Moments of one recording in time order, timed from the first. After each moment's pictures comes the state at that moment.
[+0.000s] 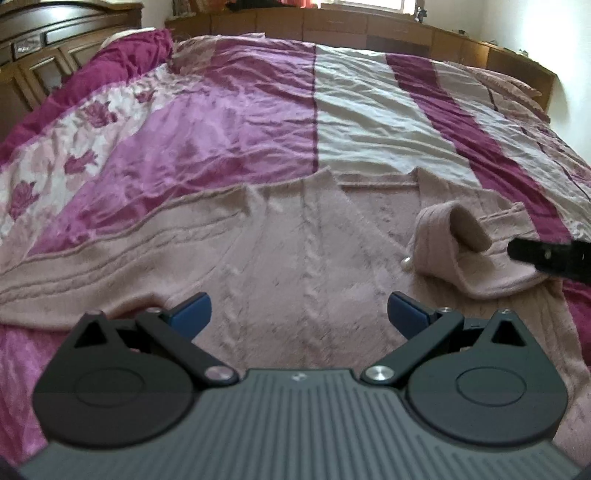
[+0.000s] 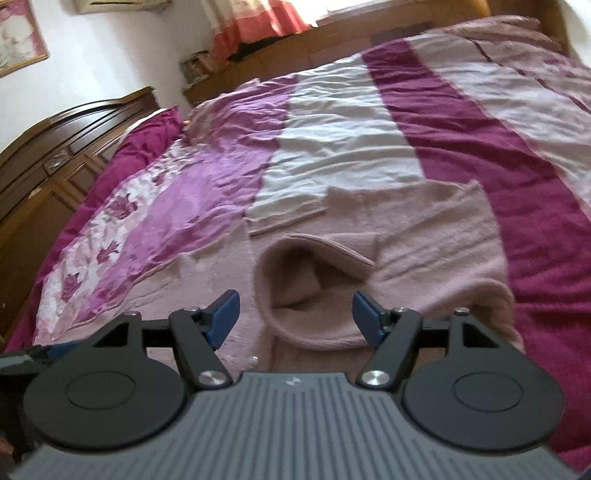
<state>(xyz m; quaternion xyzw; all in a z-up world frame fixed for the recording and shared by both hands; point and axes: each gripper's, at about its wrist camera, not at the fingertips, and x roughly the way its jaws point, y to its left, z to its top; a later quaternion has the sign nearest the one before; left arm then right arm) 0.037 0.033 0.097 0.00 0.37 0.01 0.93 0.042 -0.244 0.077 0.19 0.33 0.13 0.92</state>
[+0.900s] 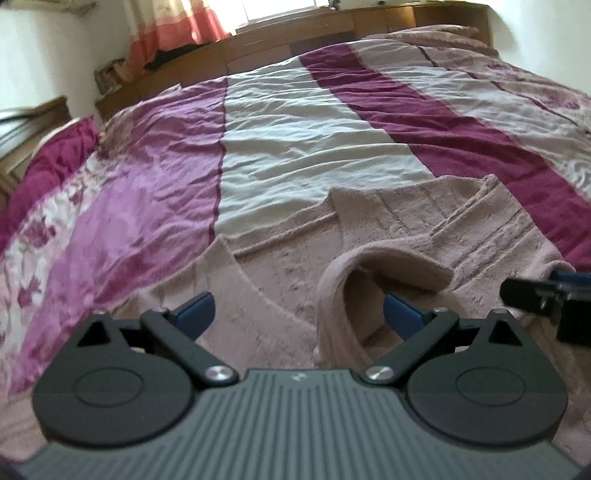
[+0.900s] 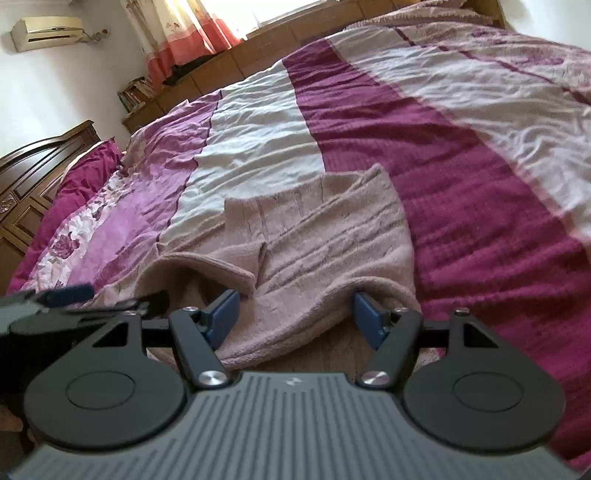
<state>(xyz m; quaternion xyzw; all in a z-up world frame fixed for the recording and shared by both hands) 0.127 -0.096 0.067 0.16 0.33 -0.05 0.93 0.065 -0.301 0.026 0.23 0.33 0.04 0.92</state>
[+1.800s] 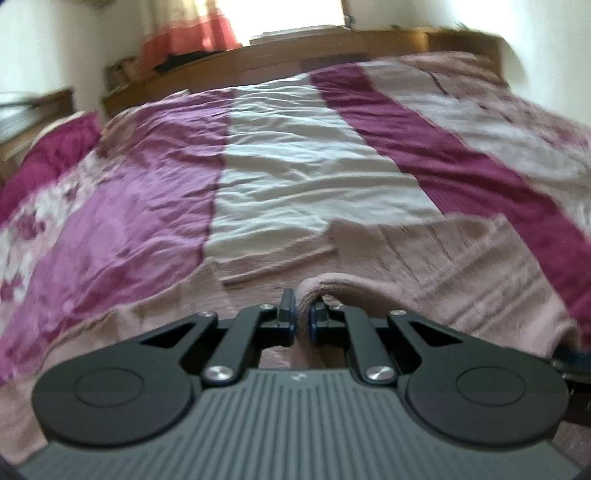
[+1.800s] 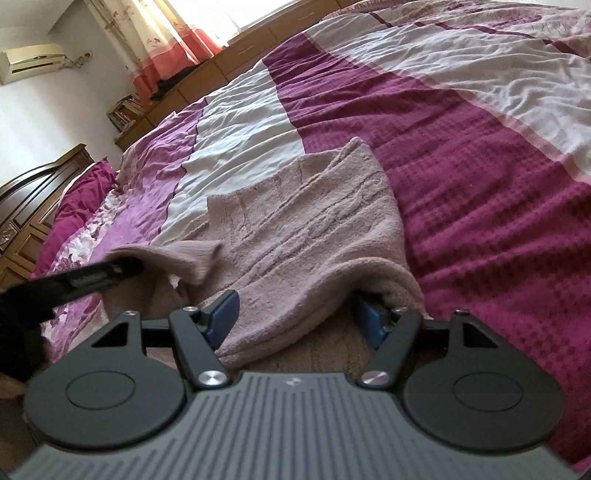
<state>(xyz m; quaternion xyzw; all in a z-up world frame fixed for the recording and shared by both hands) 0.149 -0.088 0.070 0.09 0.30 -0.04 0.95 0.067 -0.309 -0.006 0.28 0.32 0.03 0.90</state>
